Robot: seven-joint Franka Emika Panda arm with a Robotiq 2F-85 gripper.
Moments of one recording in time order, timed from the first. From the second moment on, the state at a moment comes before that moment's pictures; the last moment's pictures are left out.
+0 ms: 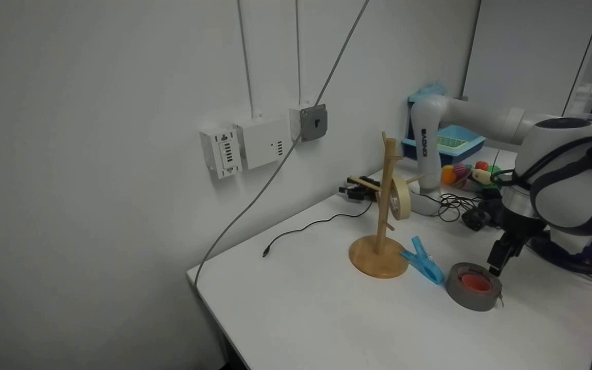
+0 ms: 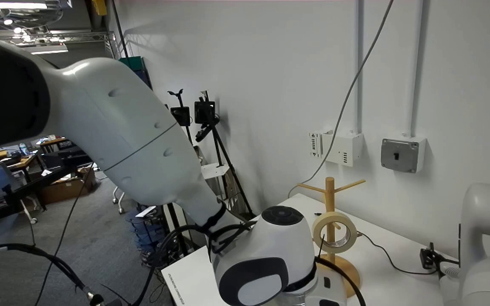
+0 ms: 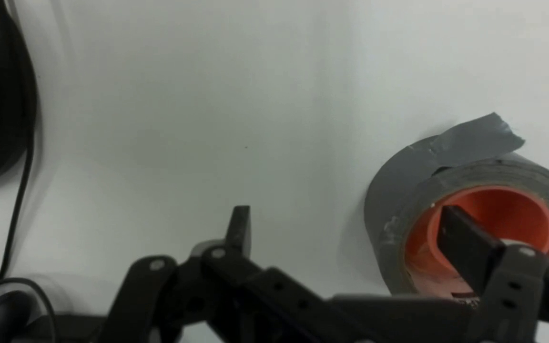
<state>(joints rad) -0.18 0.54 -0.12 -2.22 -0.01 2.81 -0.19</state>
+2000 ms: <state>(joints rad) -0.19 0.66 -0.11 -2.06 -0.01 2.81 -0.19</state>
